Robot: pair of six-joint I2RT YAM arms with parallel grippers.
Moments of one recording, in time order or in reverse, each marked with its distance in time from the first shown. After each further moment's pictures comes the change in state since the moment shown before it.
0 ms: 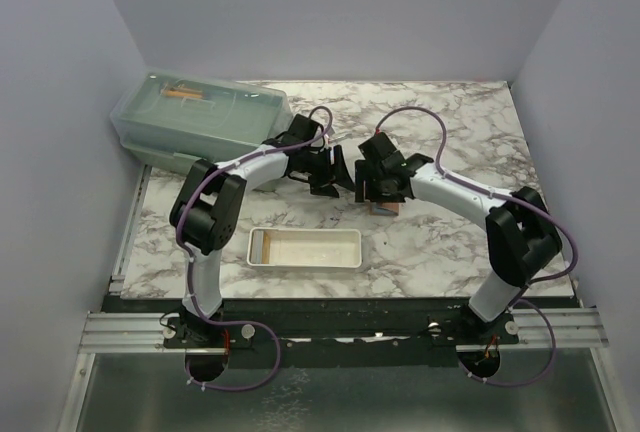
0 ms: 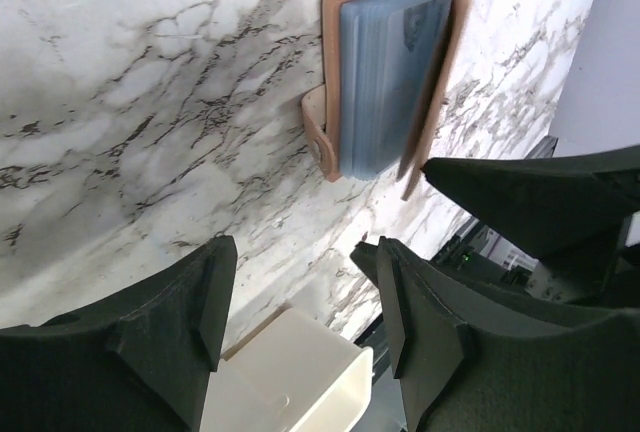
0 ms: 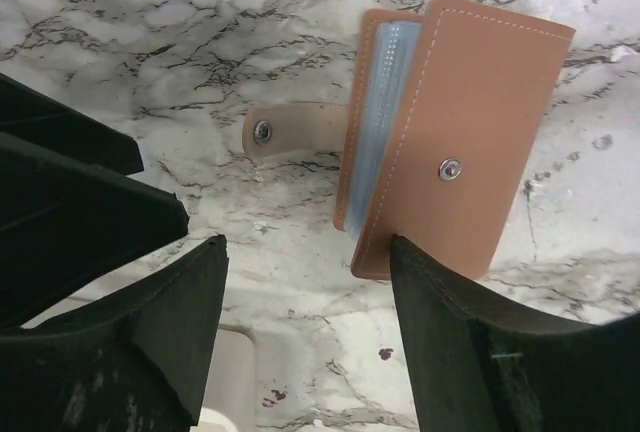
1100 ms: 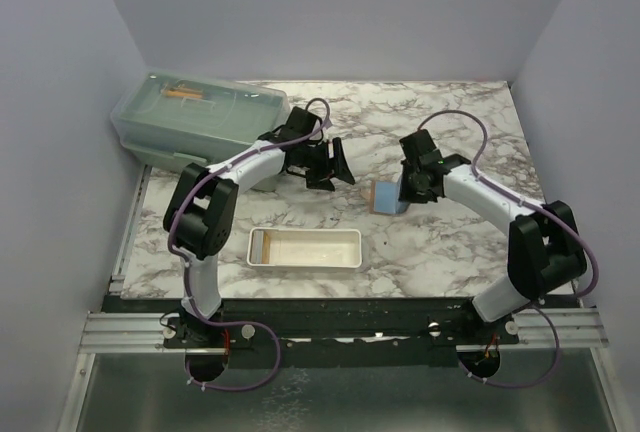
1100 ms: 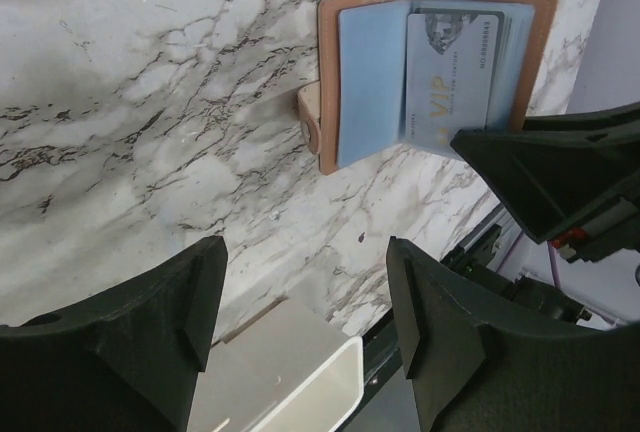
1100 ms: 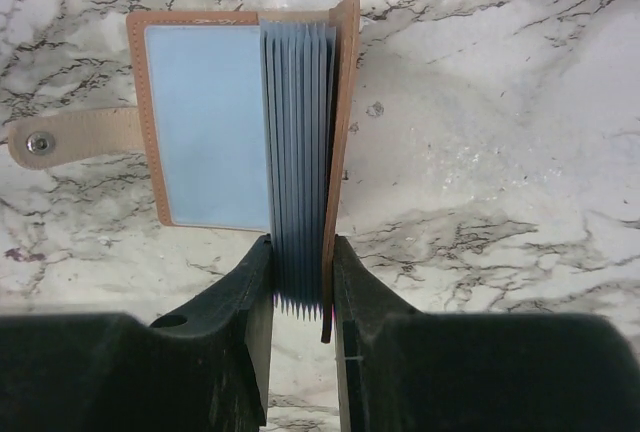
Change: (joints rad) left arm 0.003 -0.079 0.036 -0.079 -0.076 0.021; right arm -0.245 -0.172 -0.202 0.042 -0.085 -0.070
